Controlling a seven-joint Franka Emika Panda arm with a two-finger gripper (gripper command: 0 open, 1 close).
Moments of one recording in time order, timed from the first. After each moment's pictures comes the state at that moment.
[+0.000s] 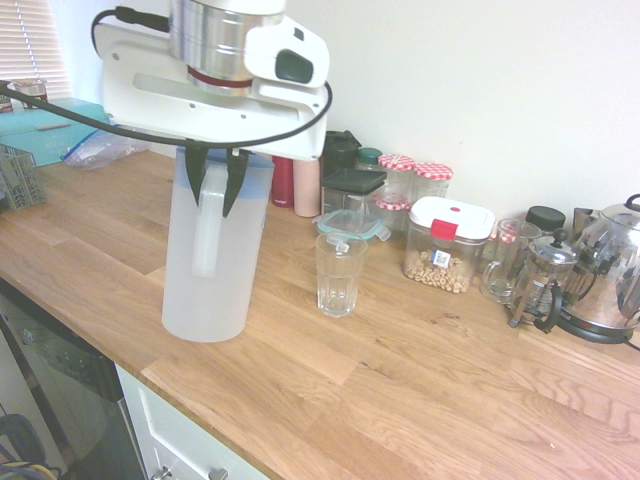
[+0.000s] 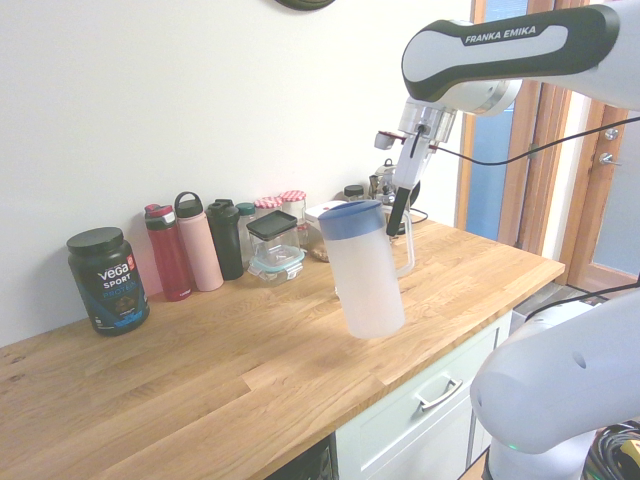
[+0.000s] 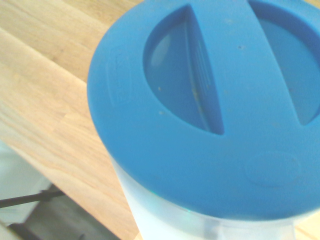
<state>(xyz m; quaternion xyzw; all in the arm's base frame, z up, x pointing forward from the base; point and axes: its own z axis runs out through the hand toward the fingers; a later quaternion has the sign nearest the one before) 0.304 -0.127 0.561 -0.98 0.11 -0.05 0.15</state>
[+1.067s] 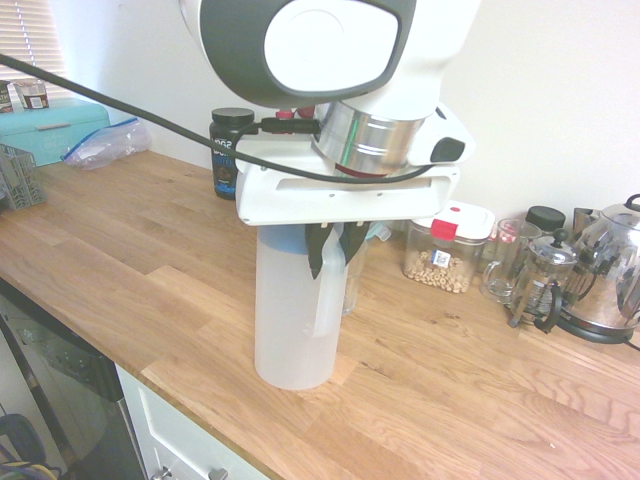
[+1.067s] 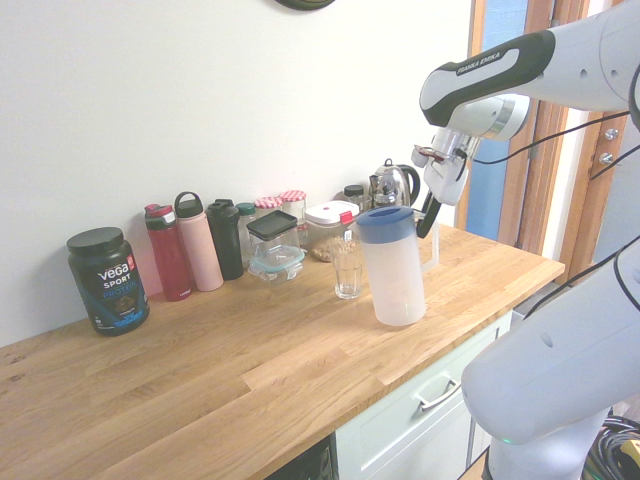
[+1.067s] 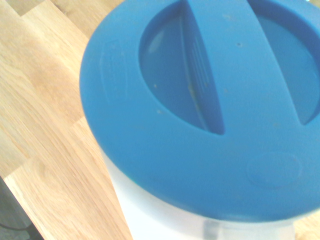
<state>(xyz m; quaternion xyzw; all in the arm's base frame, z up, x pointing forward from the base) 0.322 -0.241 0.518 -0.99 0.00 -0.12 0.12</state>
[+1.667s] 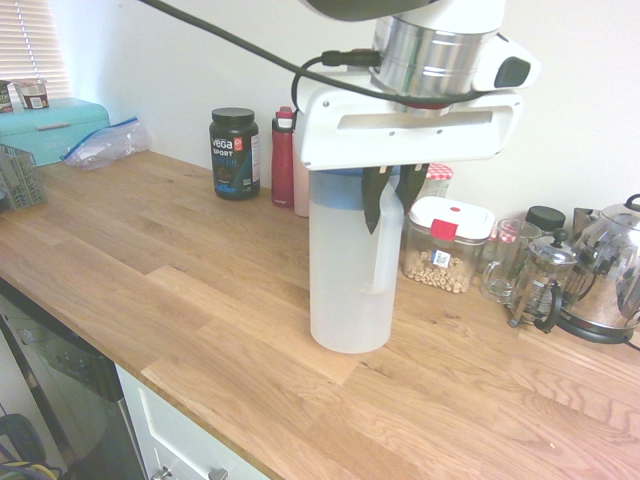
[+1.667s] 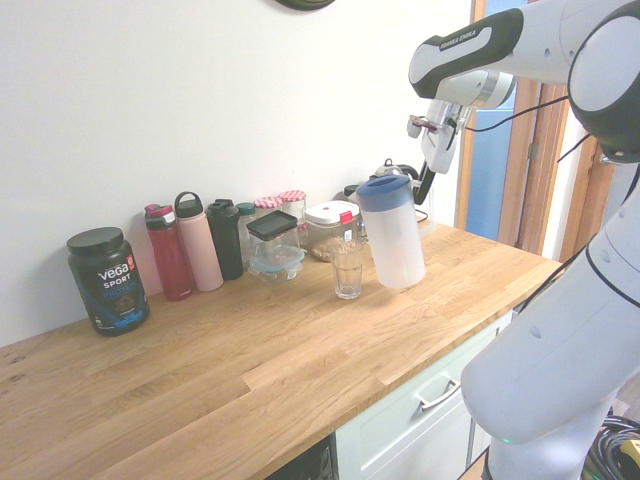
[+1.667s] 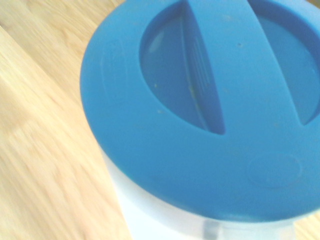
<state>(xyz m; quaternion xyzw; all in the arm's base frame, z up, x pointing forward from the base) 0.361 -0.280 0.571 -0.99 0.01 -0.12 0.05</state>
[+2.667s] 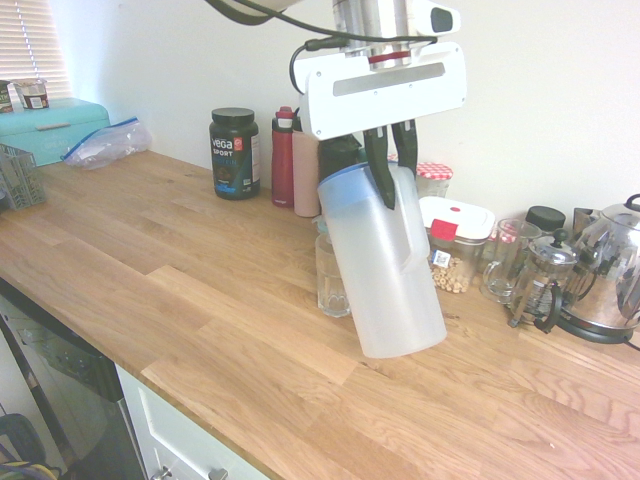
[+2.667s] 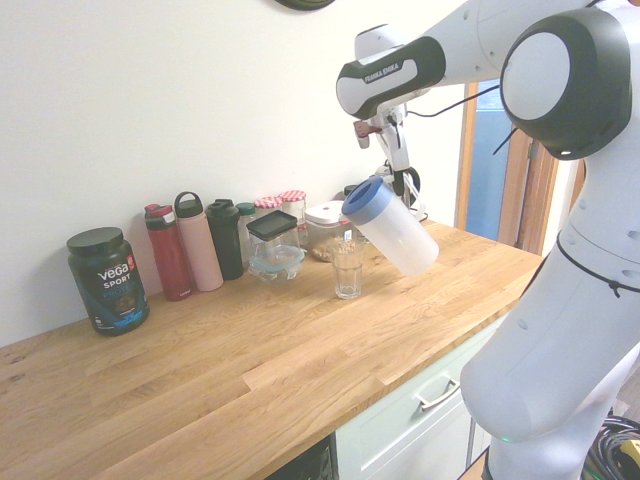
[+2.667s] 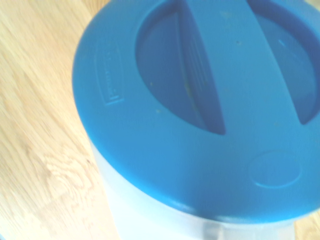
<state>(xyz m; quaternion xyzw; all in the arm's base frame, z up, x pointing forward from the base) 0.459 -0.181 0.580 -0.98 -0.07 0.00 -0.17</state>
